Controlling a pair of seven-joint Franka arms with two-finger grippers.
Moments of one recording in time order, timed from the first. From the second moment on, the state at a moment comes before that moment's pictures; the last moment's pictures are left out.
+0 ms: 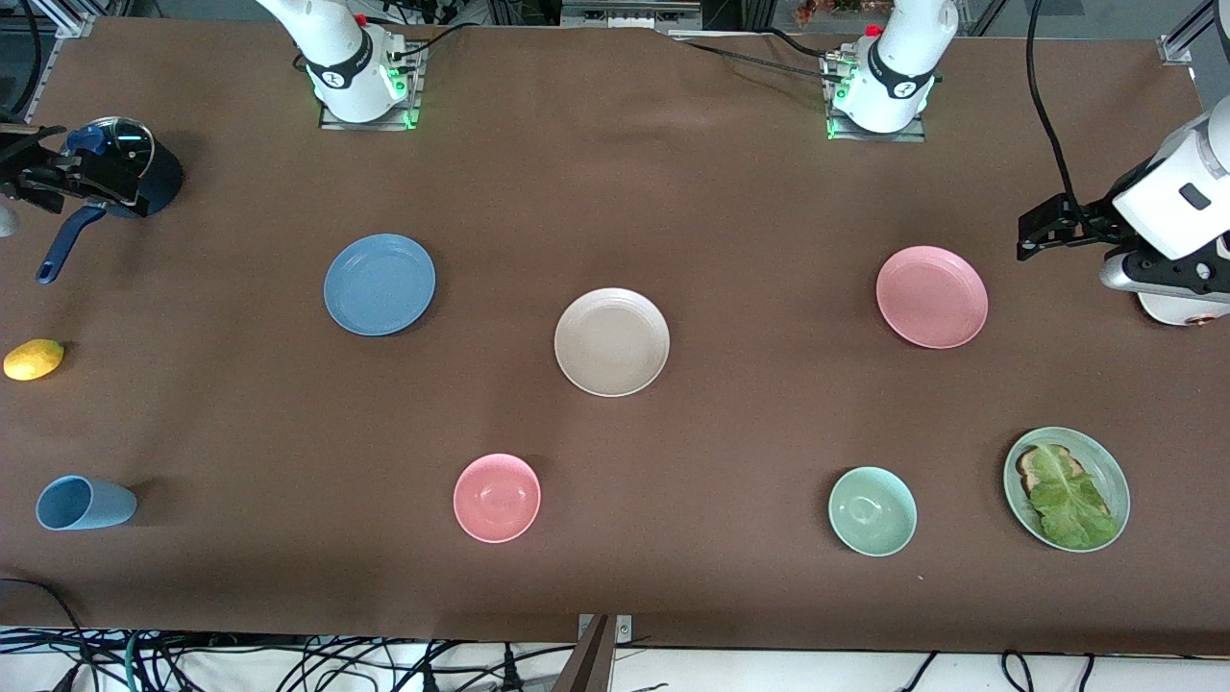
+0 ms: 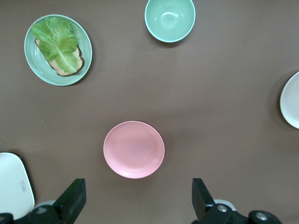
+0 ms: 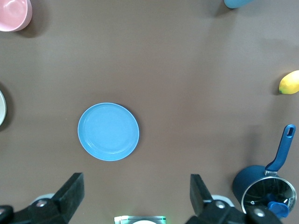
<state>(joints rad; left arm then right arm) 0.14 0.12 -0.23 -1.45 0.04 1.46 0.04 0.00 -0.02 -0.05 -1.60 -0.01 1.50 -0.01</state>
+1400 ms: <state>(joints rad) 0.14 0.10 -0.22 -1.47 0.04 1.43 -0.01 0.00 -0.02 -0.05 -1.60 -0.01 1.50 -0.01</state>
